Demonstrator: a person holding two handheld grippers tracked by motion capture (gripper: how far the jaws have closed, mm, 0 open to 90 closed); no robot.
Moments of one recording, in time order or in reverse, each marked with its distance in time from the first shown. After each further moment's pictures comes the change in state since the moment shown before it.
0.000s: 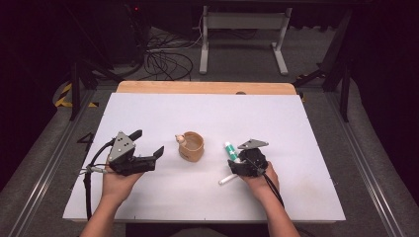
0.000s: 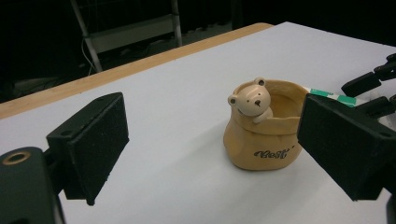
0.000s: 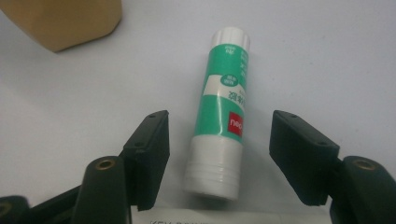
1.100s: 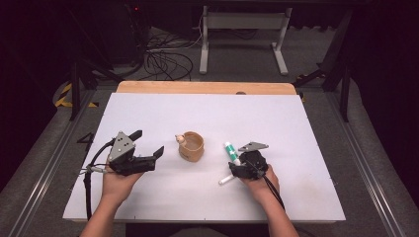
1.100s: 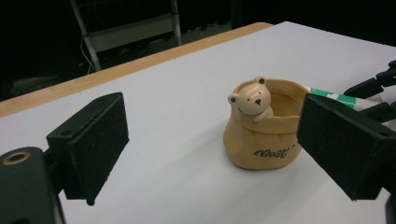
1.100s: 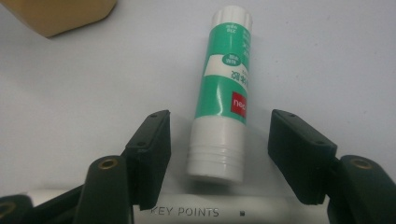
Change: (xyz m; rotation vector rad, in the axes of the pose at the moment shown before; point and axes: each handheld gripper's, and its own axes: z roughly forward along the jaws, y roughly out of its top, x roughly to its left) left arm 0.001 -0.001 0.001 0.004 -0.003 -0.005; right arm 0.001 -0.007 0.001 0.020 -0.006 0.018
